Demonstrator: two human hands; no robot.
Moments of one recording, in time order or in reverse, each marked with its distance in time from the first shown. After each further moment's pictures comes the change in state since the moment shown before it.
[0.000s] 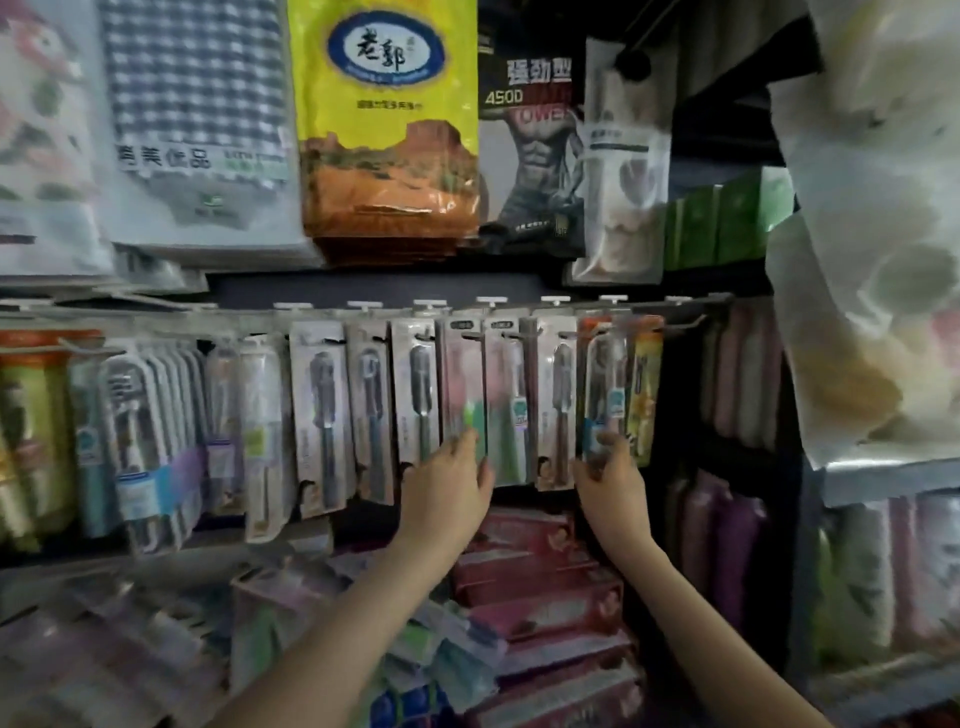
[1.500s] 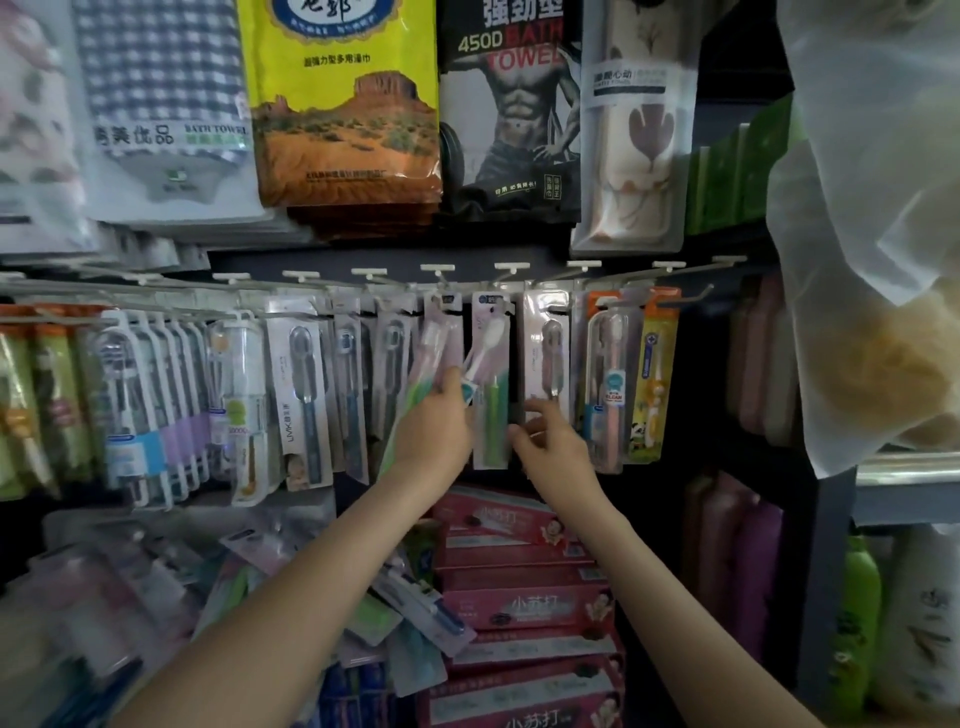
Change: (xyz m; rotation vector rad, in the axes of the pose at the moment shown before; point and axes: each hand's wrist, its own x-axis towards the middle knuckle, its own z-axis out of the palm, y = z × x) left_hand 0.050 0.032 0.027 0.099 -0.025 -0.206; right_hand 0.030 -0.006 0.004 0.227 -0.389 -0.207
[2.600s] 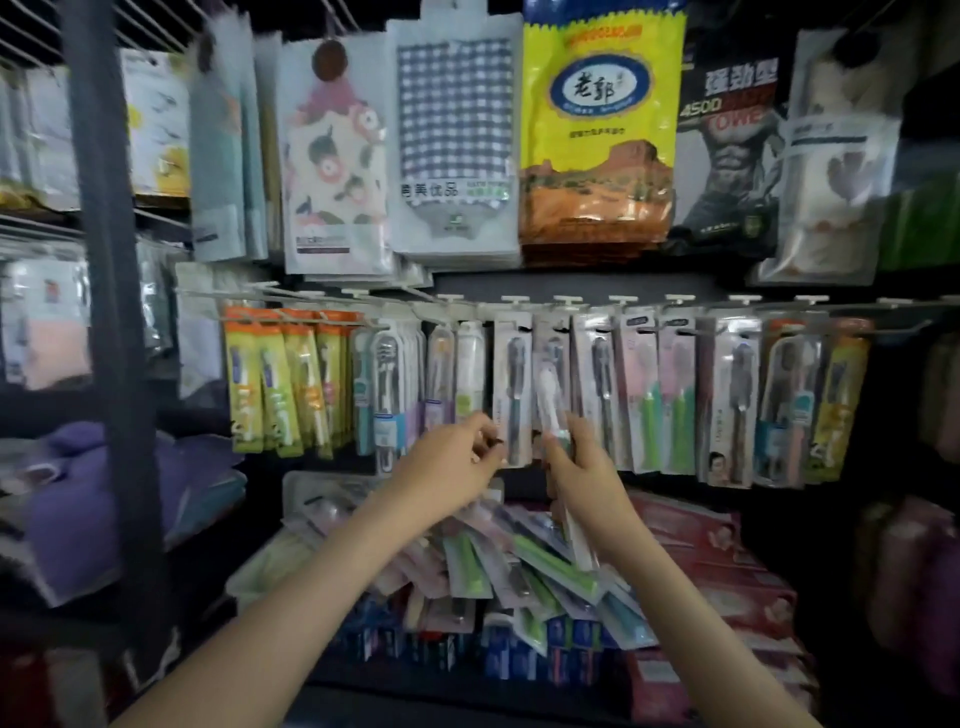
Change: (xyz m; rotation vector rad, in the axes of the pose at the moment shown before) left_hand -0.105 -0.156 -0.173 -0.163 -0.189 0.001; right_hand -0.087 -0.136 0.140 0.201 -0.162 0.012
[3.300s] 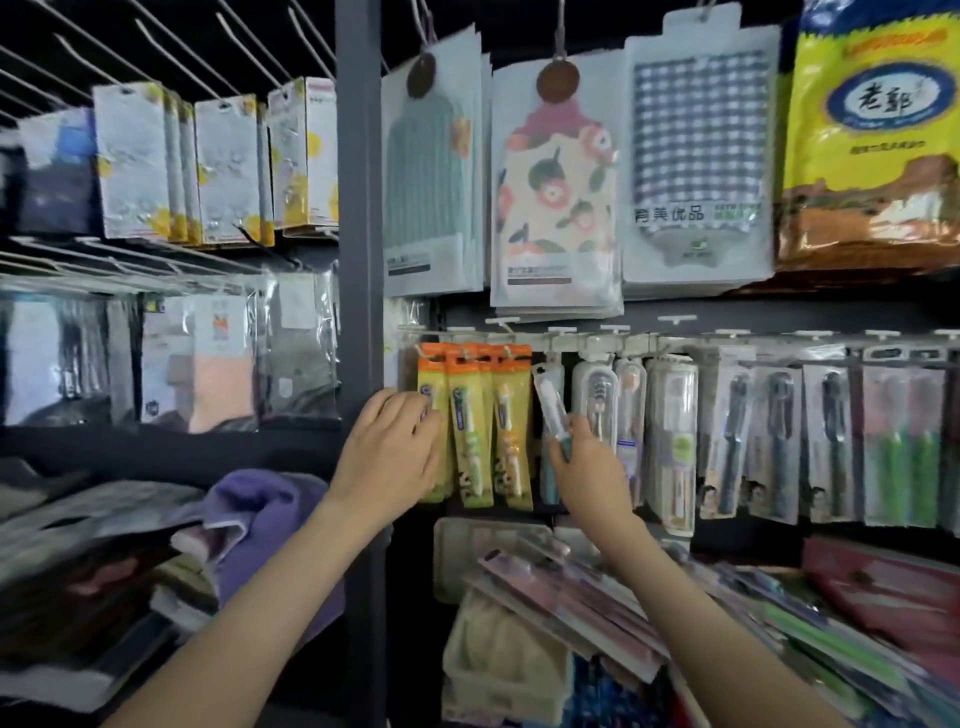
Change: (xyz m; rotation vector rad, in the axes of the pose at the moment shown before) left_hand -0.004 -0.299 -0.169 0.708 0.505 0.373; right_hand 0.094 -0.052 0.272 -0.585 0.175 -0.121
